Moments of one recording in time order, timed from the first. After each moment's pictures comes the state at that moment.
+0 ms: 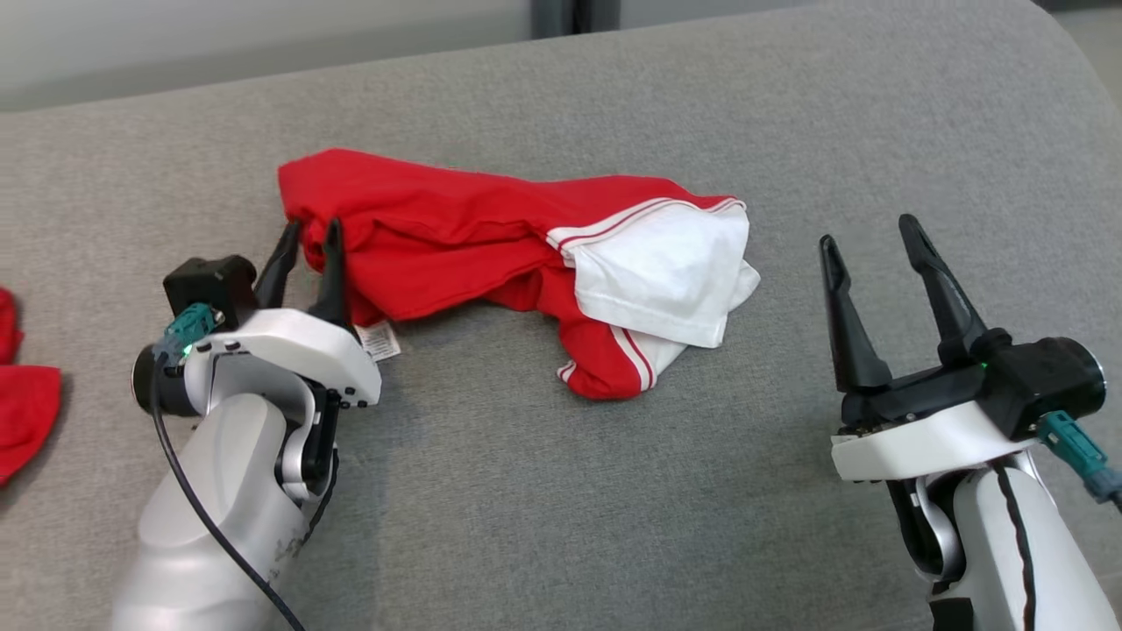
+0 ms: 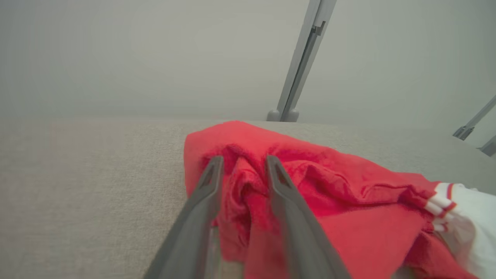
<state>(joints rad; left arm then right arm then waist) -0.62 0.17 -0.40 0.67 -0.60 0.12 -0.23 -0.32 -0.05 0.12 0.13 0.11 0.13 -0.26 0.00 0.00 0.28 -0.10</state>
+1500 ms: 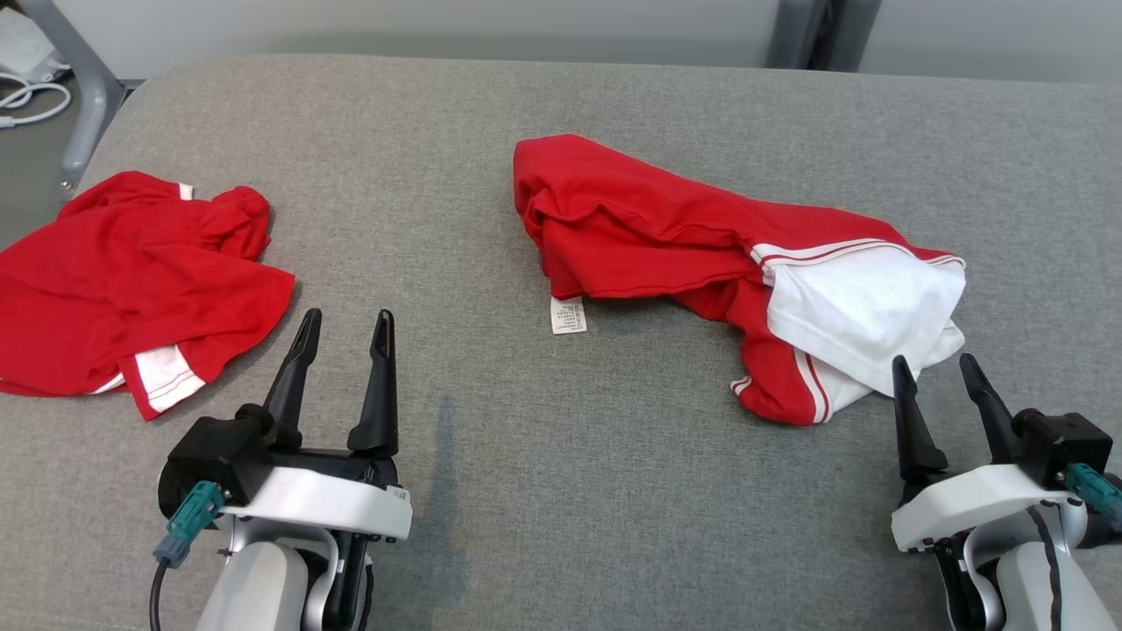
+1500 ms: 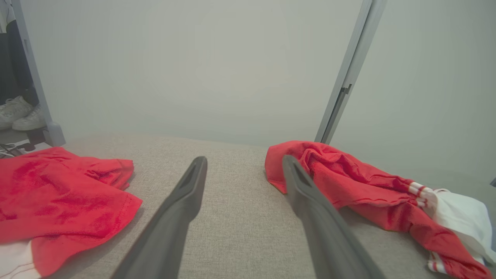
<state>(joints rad) -0.19 0.05 -0.15 0.18 -0.33 -0.02 -0.26 -0.25 -0.06 -0.03 0.46 0.15 0.13 -0.26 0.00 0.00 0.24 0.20</state>
